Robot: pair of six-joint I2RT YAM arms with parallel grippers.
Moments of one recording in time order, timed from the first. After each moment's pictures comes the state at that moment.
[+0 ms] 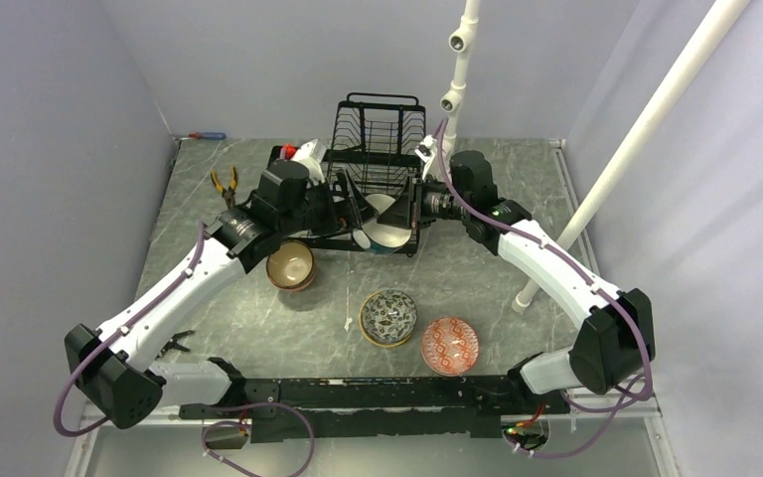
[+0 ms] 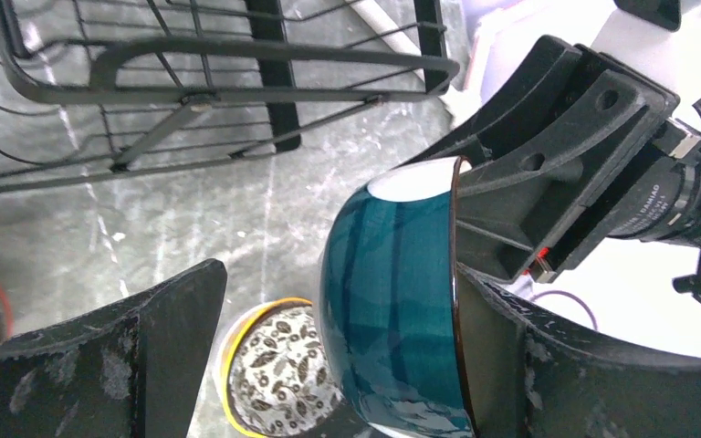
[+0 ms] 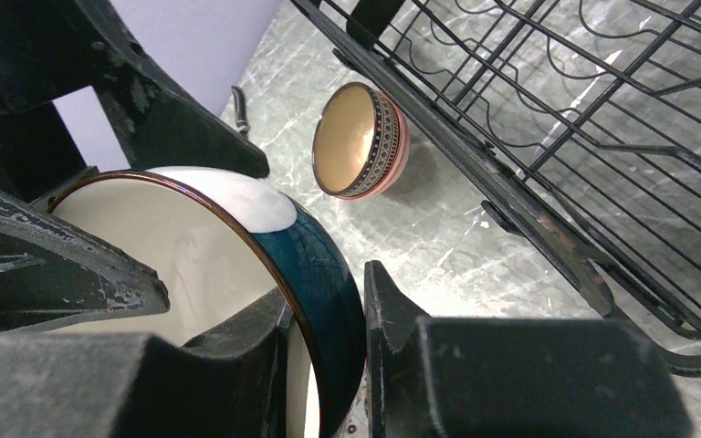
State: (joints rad) left arm -0.65 1.25 1.26 -0.48 0.07 -0.73; right arm 0.49 1.39 1.16 -0.19 -0.61 0.51
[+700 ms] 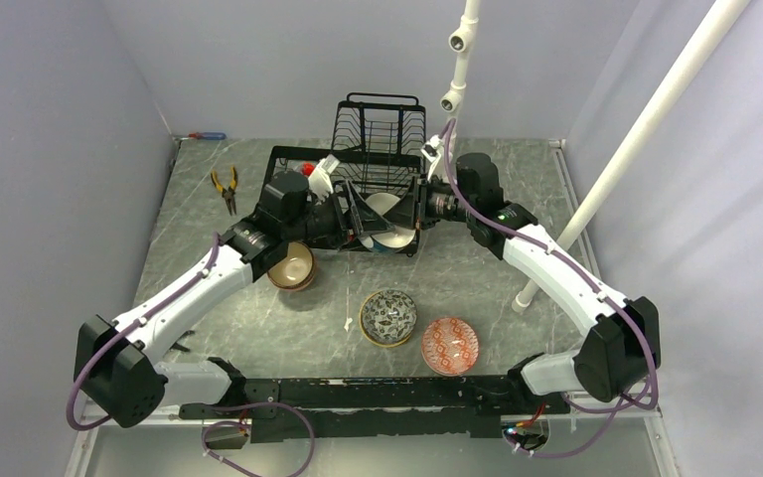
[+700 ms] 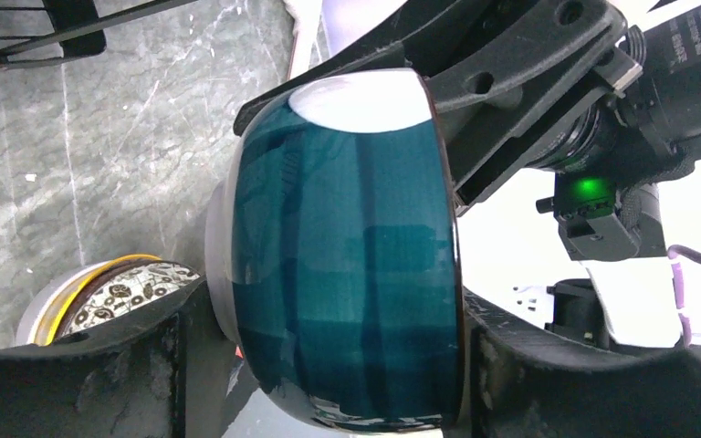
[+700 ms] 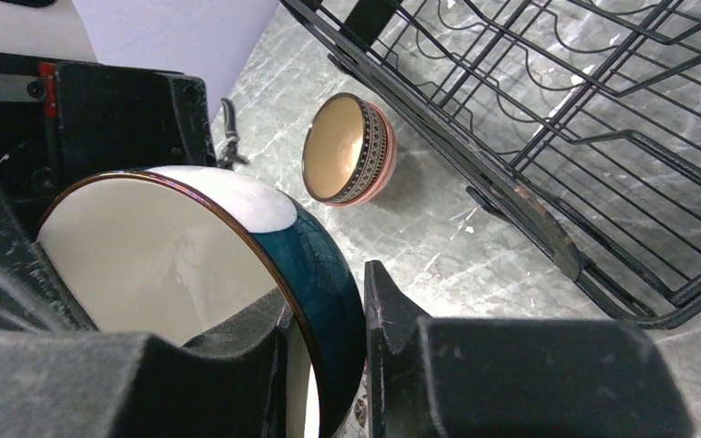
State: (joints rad) left arm -0.61 1.25 1.06 -0.14 0.49 -1.03; right arm 0.49 1.35 1.13 -0.18 -0.58 0.49
